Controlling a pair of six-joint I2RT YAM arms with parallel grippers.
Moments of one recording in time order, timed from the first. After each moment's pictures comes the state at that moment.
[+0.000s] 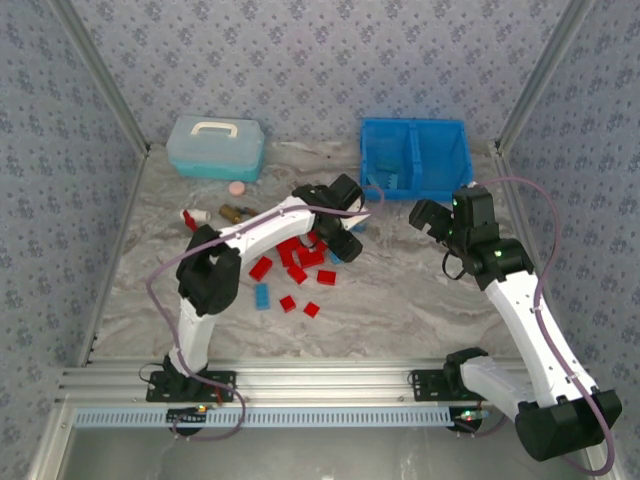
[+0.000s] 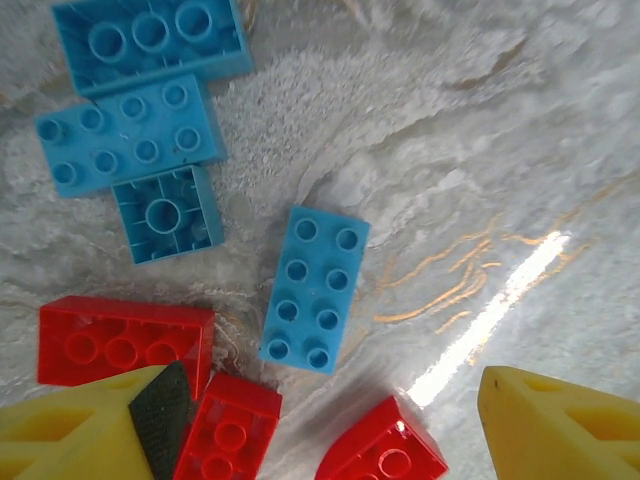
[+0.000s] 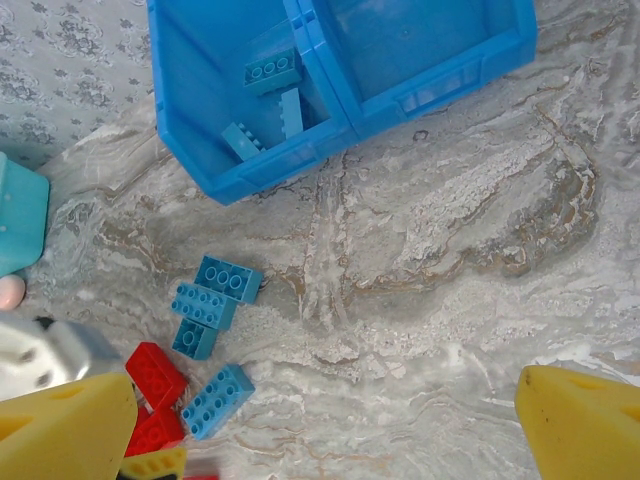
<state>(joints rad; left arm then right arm) -0.82 2.08 1.78 -0.91 0.05 0.06 0.24 0.98 1.03 -0.75 0.12 0.64</state>
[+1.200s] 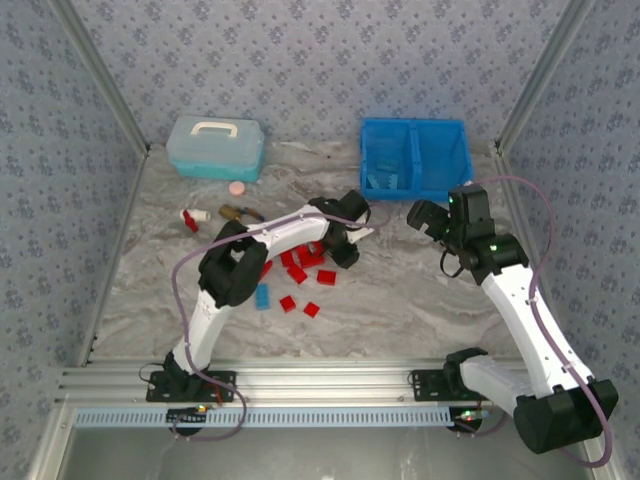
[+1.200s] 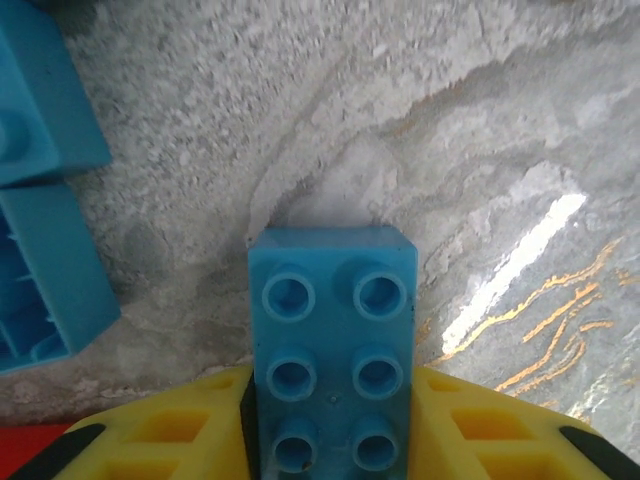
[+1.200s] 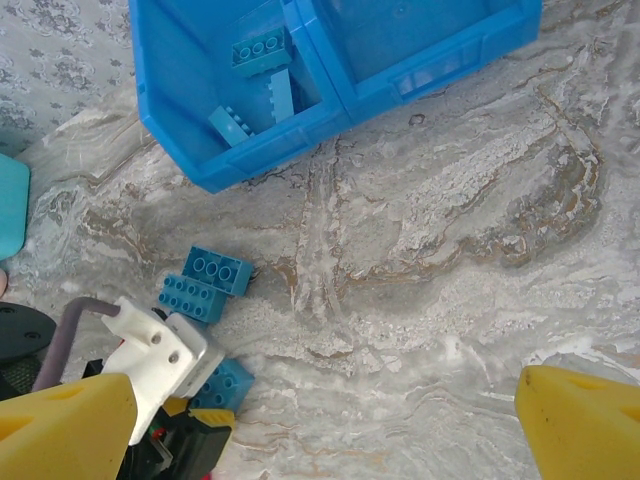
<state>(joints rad) -0.84 2.23 1.78 -0.84 0.06 0.09 0.24 1.02 1.03 -0.75 0.11 0.64</state>
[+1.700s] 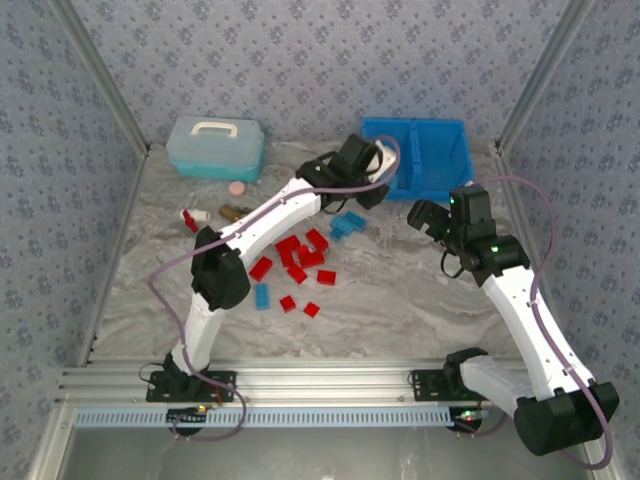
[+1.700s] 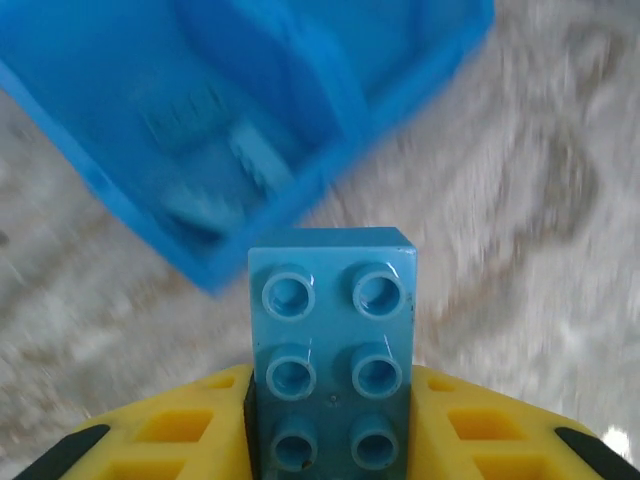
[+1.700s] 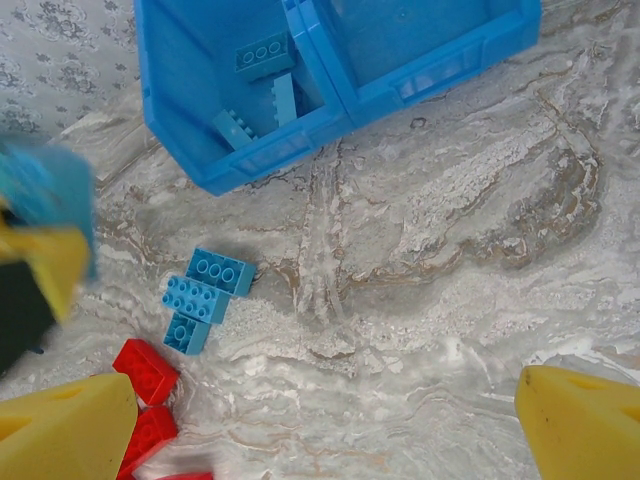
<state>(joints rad) -0.84 2.19 2.24 -0.72 -0.02 0.02 0.24 1.01 1.03 -0.75 0.11 0.64</state>
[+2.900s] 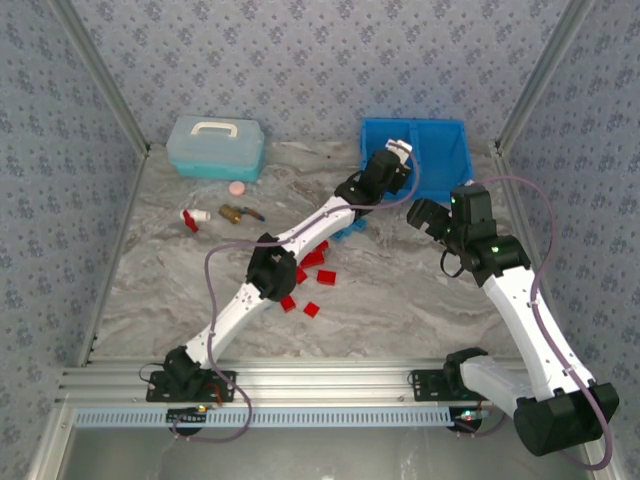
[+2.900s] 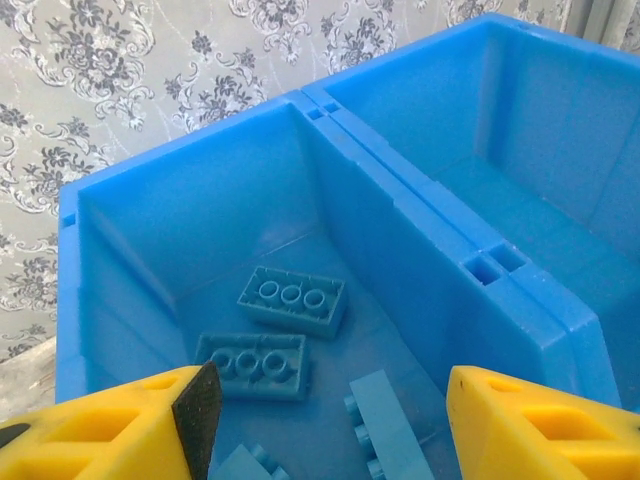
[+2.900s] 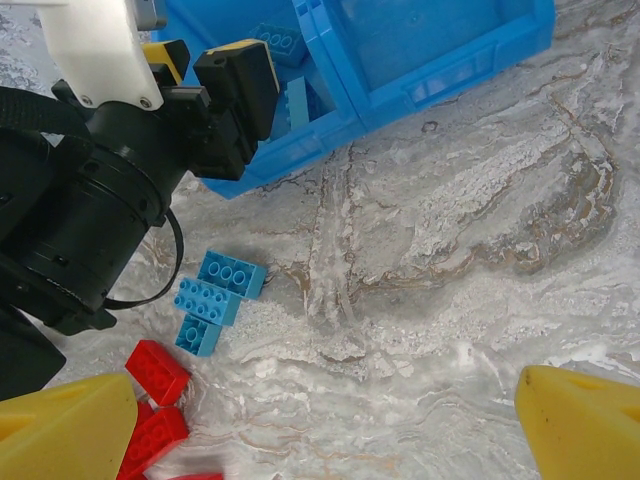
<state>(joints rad) -0.84 2.80 2.76 -0.30 -0.35 0.02 0.23 1.01 1.03 -0.73 0.09 0.64</state>
